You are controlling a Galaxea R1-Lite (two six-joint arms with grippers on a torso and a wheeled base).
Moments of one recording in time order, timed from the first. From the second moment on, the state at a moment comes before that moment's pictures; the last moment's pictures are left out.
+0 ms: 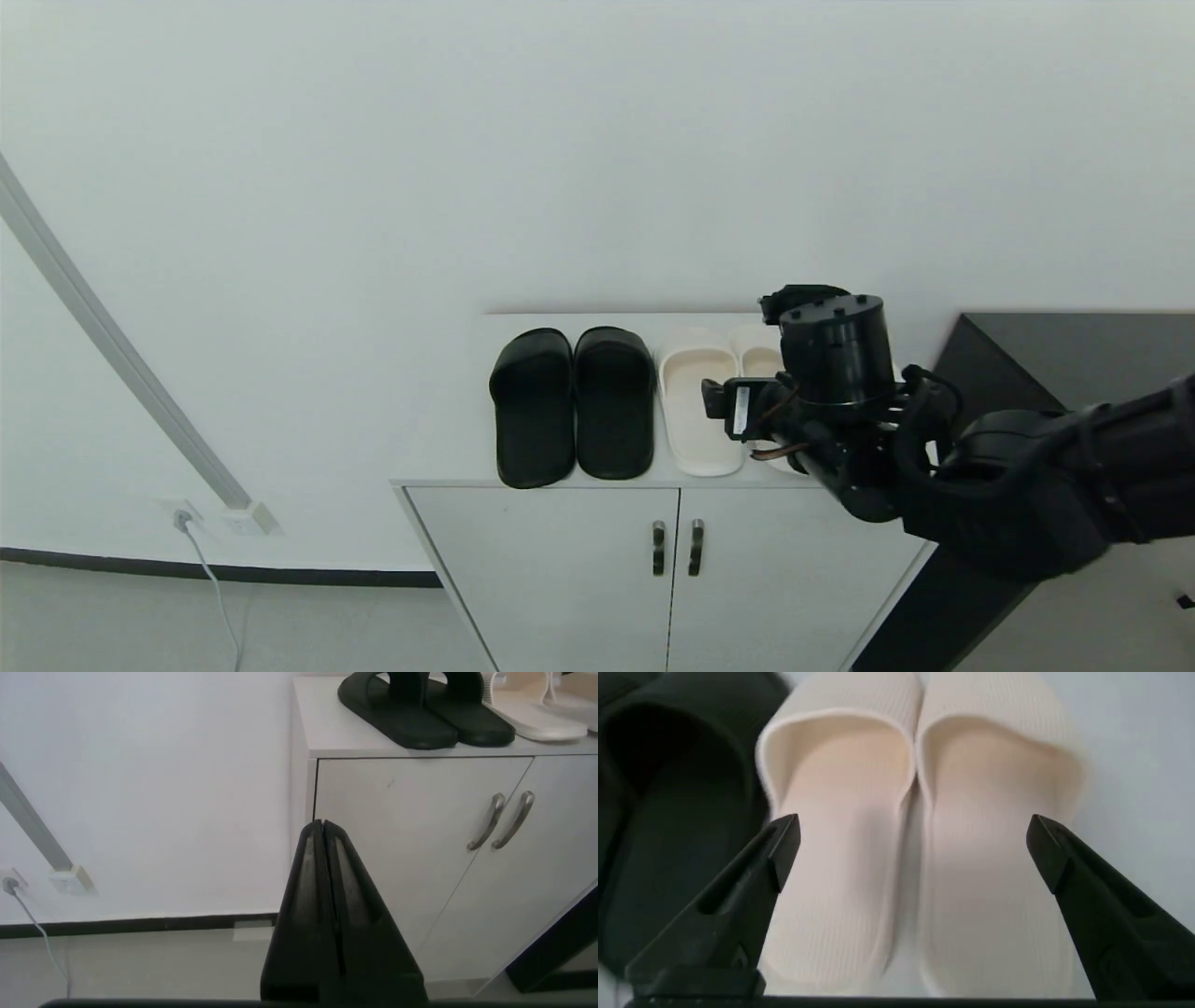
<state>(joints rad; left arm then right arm) 0.00 0.00 0.00 0.00 -0.04 -0.01 0.75 1.90 -1.10 -0.47 -0.61 0.29</state>
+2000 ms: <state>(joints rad) 0.00 0.00 0.00 0.00 -0.04 -0.01 0.74 1.88 -1.06 -0.52 -0.47 0.14</state>
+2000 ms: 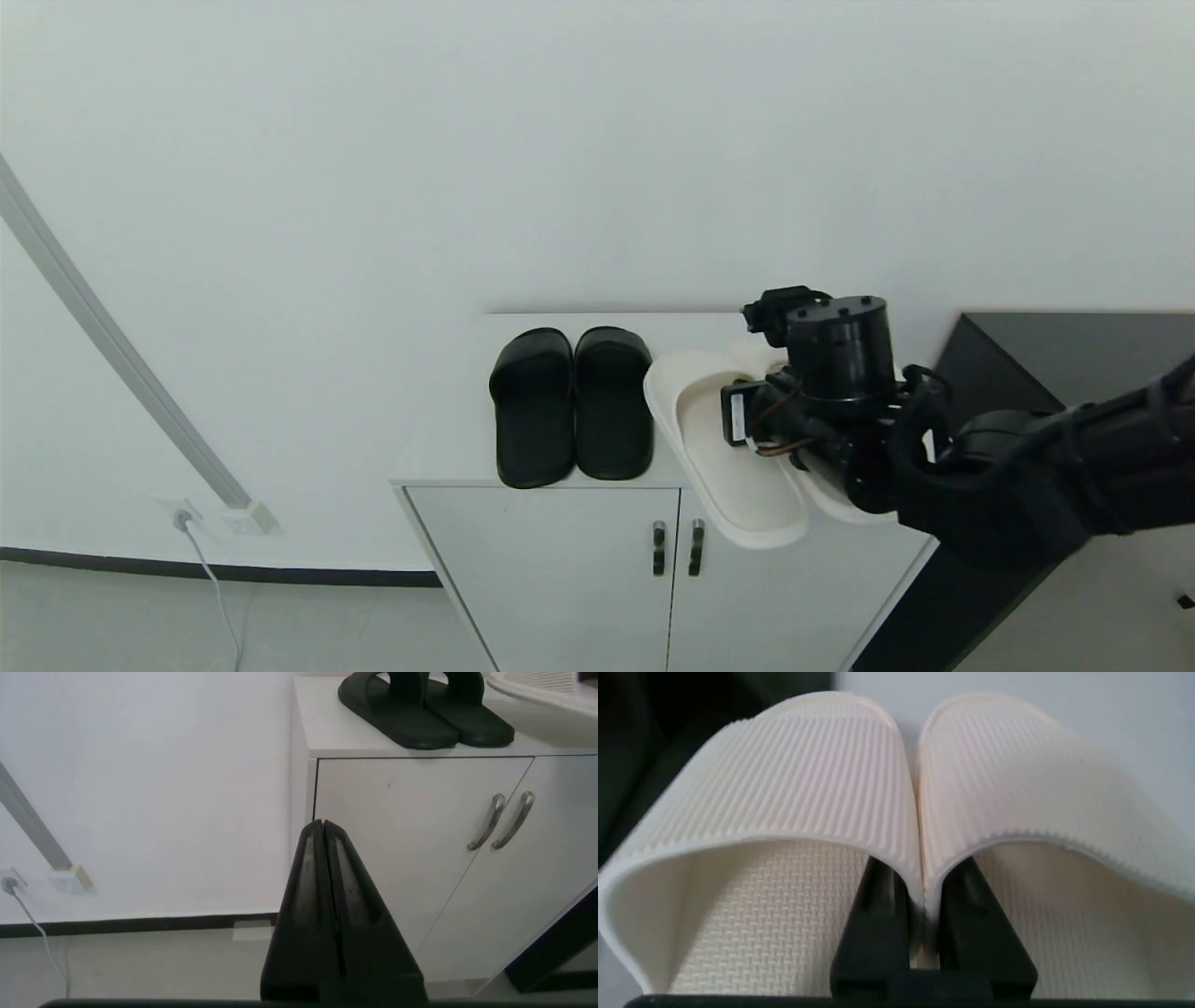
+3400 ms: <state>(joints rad) 0.00 0.00 0.00 0.00 -0.04 -0.01 0.82 1.45 -0.61 -0.53 -0.10 0.12</state>
